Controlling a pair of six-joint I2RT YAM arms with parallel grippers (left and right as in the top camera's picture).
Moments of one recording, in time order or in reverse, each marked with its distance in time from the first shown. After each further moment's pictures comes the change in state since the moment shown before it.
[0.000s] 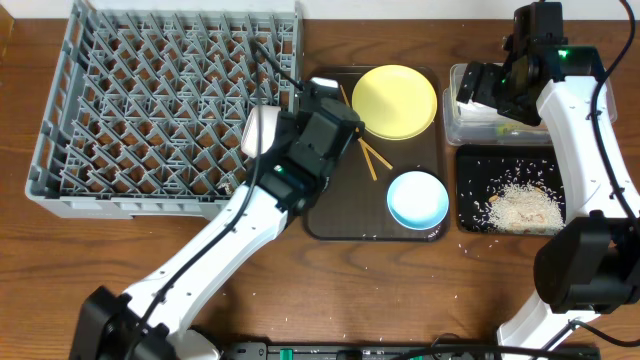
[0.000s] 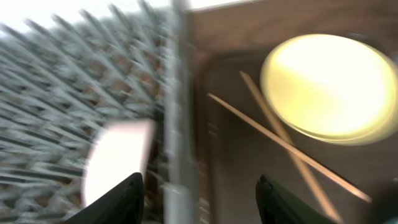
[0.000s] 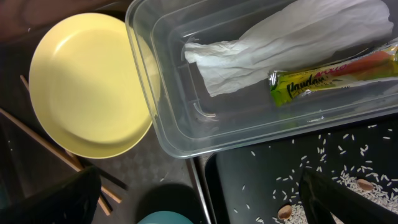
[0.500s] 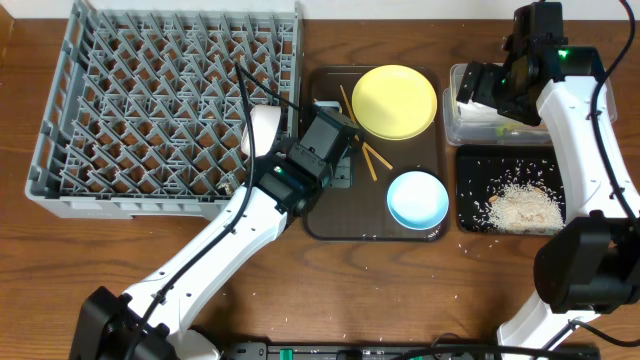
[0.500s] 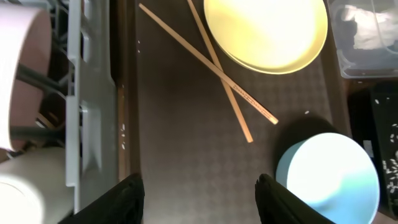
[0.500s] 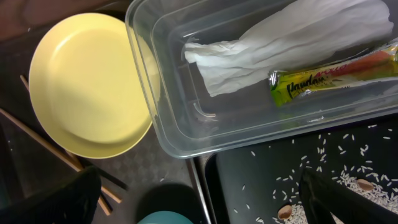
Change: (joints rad) left arm -0.004 0.004 0.000 -0.152 0.322 -0.266; right arm 0.000 0.000 0.000 0.000 0.000 0.000
